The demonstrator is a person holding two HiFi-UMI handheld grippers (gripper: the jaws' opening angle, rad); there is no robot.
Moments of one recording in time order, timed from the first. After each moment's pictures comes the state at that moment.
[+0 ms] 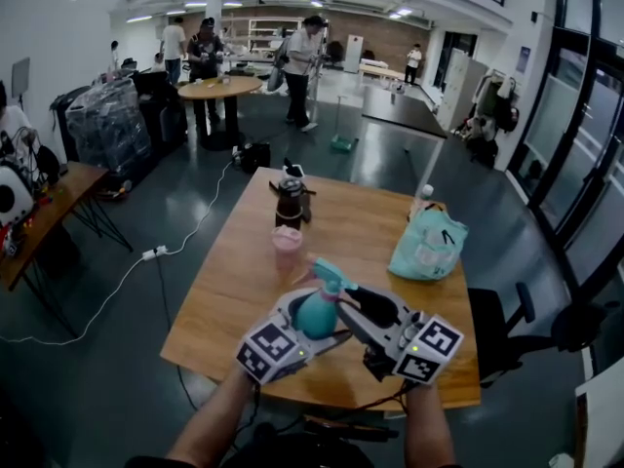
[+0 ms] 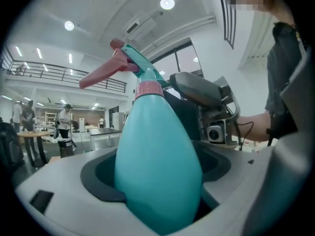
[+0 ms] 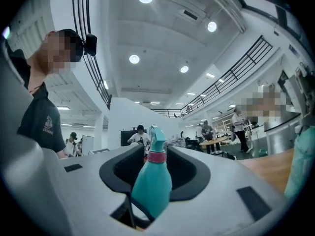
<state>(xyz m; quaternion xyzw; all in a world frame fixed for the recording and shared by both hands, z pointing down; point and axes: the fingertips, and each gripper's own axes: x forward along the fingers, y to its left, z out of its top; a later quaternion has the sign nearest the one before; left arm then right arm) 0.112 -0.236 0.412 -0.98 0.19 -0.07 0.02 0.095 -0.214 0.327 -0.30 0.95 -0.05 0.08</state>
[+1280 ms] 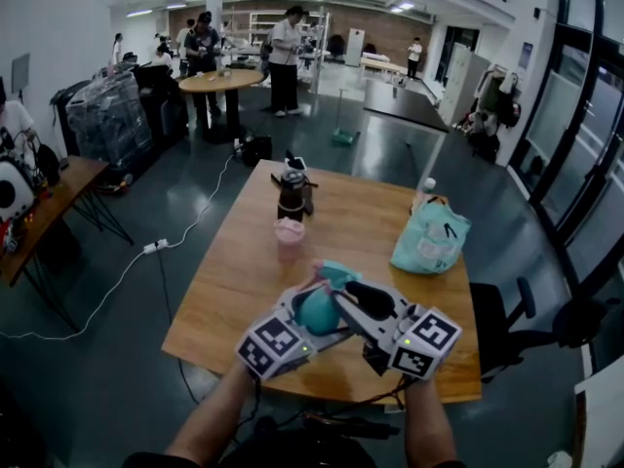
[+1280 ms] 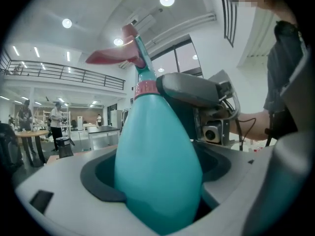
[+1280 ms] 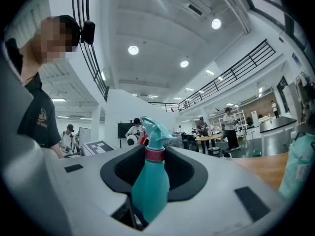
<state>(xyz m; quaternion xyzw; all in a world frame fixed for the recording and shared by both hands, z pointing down) 0.112 -0.228 0.414 -0.98 0.17 -0.09 0.02 0.083 -0.217 0.335 -0.32 0.95 -0.05 0.03</state>
